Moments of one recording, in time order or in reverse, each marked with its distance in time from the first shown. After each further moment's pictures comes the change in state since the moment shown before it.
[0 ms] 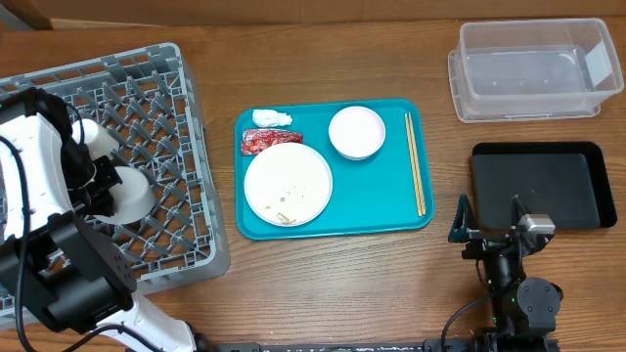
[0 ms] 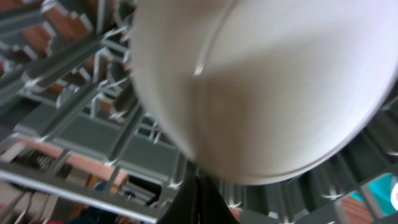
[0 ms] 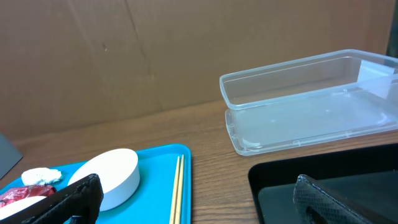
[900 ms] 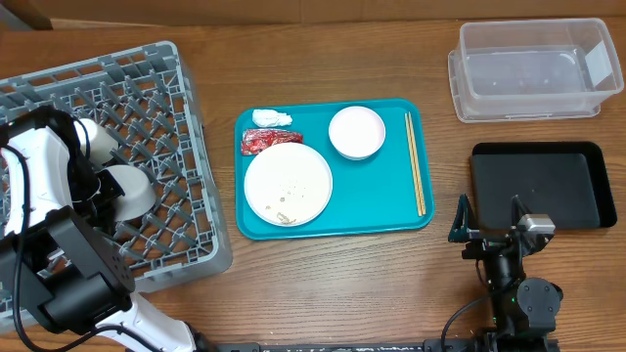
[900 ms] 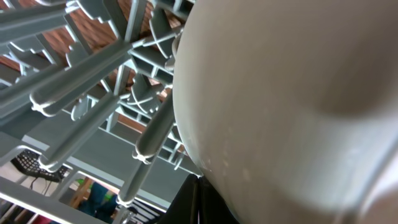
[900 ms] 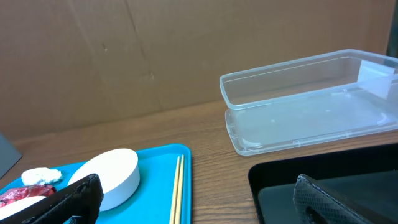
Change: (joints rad) left arm 0.018 0.000 -0.145 0.156 -0.084 -0.063; right arm 0.000 0.000 0.000 0.000 0.000 0.000
